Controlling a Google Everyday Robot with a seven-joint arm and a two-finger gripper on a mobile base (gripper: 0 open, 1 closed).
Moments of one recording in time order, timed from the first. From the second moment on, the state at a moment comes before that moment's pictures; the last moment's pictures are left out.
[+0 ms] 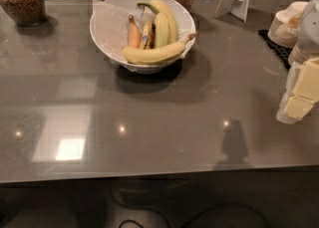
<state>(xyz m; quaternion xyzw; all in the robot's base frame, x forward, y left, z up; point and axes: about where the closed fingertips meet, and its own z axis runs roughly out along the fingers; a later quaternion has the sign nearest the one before) 0.438 -0.217 0.976 -0.60 0.78 -0.03 0.16</state>
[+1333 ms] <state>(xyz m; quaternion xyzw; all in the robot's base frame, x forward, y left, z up) 0.533 -0.156 1.000 -0.57 0.78 0.01 0.26</state>
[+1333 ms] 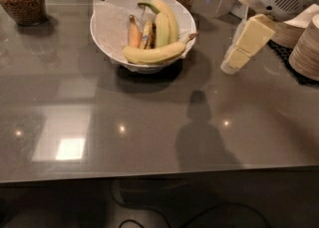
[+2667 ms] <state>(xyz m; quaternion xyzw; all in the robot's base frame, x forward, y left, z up) 0.640 -0.067 0.989 -0.52 0.79 0.05 0.31</state>
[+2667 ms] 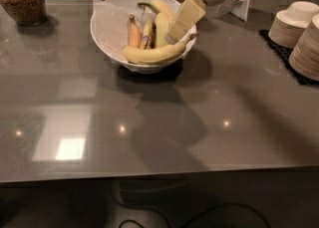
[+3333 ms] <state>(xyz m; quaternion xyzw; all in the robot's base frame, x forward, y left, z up) 0.685 -0.021 0.953 -0.47 0.83 0.04 0.30</state>
